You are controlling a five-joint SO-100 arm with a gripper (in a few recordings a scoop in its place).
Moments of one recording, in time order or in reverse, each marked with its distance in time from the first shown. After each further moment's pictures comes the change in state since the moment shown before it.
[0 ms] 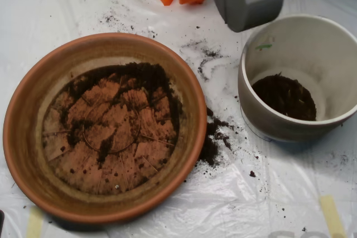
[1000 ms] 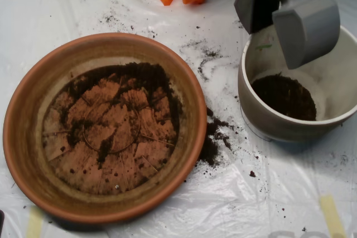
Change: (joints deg) arm -4.6 -4.8 1.5 -0.7 3.6
